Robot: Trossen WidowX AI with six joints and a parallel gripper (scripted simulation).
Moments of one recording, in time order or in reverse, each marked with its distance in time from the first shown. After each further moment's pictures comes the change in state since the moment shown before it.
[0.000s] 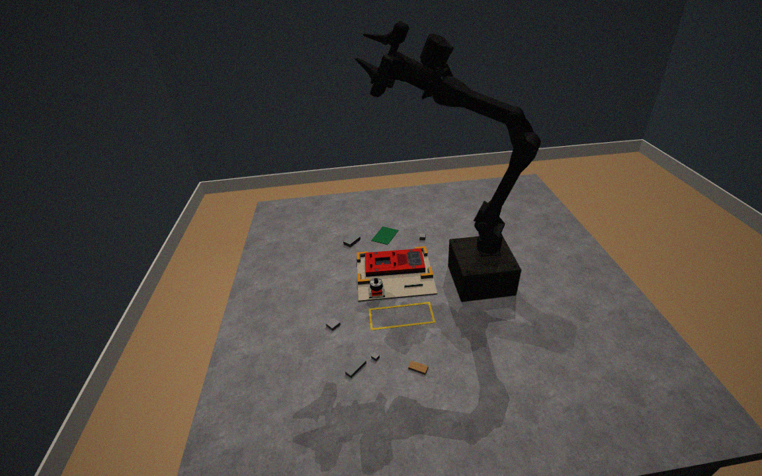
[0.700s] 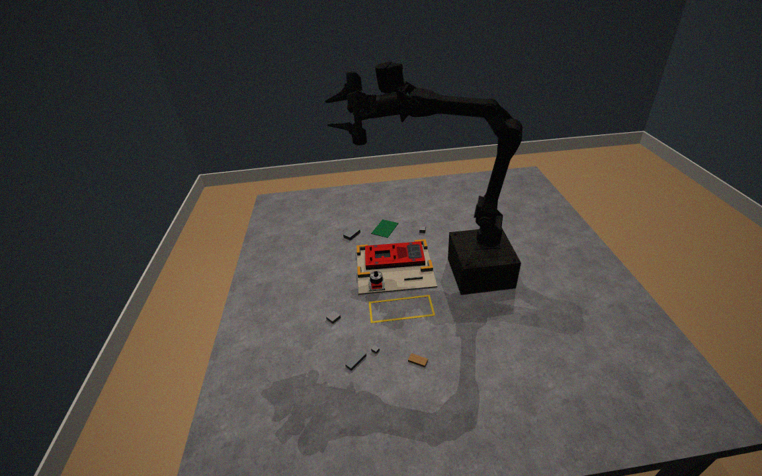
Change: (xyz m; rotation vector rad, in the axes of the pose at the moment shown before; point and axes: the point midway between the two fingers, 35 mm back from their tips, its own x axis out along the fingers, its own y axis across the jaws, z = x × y) arm 0.012 0.182 0.053 0.503 -0.006 0.568
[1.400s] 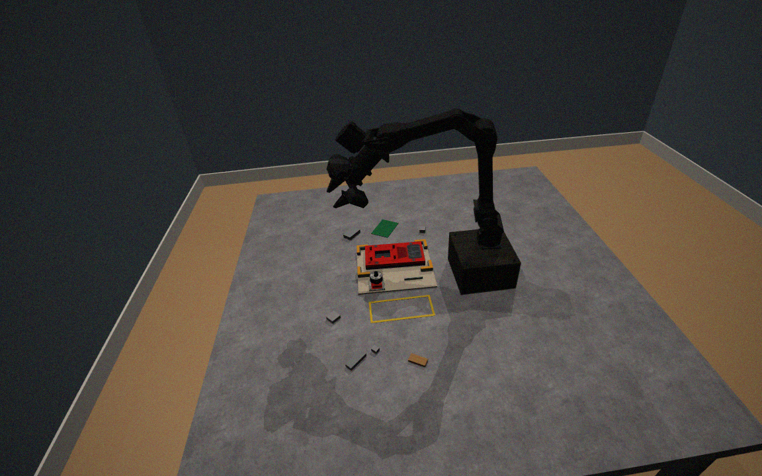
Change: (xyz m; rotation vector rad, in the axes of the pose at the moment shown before) arm 0.037 0.214 -0.042 0.484 0.405 0.570
